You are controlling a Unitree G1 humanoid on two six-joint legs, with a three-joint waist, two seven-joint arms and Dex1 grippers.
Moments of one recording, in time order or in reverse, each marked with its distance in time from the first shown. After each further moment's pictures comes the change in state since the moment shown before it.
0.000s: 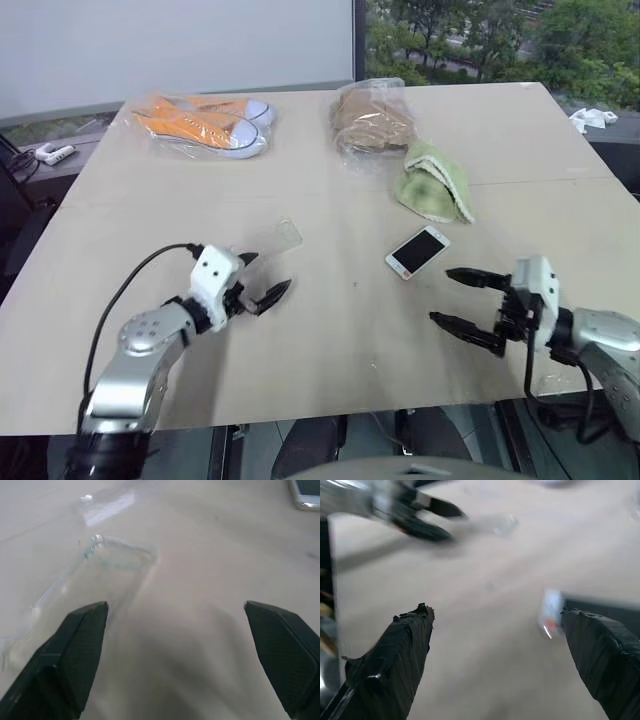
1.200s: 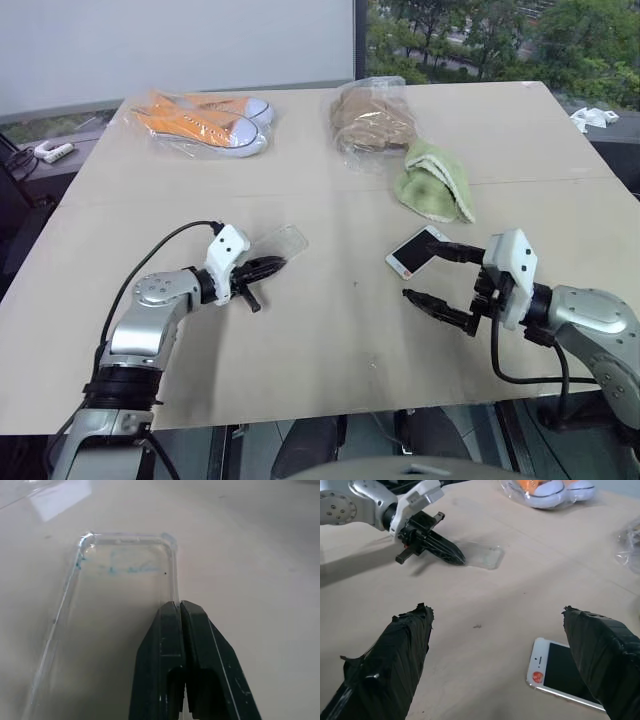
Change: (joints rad) left arm -0.160 0.064 -0.076 0.213 -0.009 -0.030 -0.262; right arm -0.067 -0.037 0.028 -0.108 -0.018 0.119 -0.187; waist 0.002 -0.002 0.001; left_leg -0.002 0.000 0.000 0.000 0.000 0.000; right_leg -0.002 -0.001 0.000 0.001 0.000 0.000
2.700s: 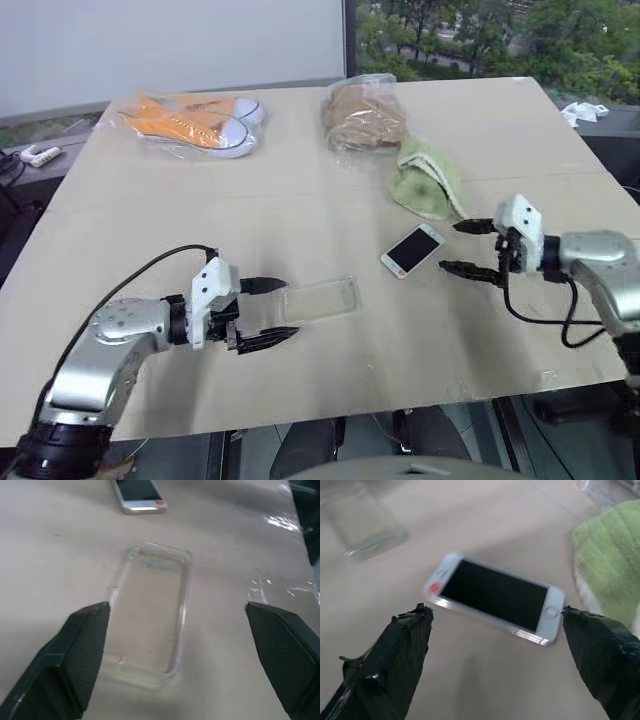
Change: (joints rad) left arm 0.317 0.149 0.141 -0.375 -0.213 0.066 -0.186; right arm -0.492 -0.012 0.153 0.827 -0.261 -0.235 0.396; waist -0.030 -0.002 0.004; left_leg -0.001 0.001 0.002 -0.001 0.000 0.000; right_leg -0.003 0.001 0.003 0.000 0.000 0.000
